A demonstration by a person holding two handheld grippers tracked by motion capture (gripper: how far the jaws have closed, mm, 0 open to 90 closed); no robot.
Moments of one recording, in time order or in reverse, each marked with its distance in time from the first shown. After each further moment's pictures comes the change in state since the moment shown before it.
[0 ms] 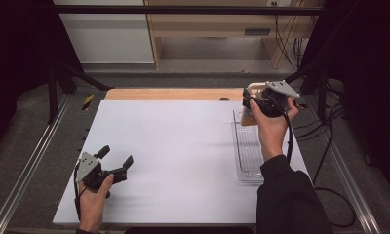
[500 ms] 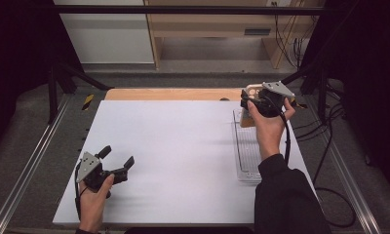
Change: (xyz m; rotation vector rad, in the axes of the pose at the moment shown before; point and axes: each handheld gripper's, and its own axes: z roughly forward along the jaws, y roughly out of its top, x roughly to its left) left arm -0.001 0.000 0.001 0.006 -0.020 0.003; right arm 0.001 -0.008 0.012 0.034 -0.014 -0.016
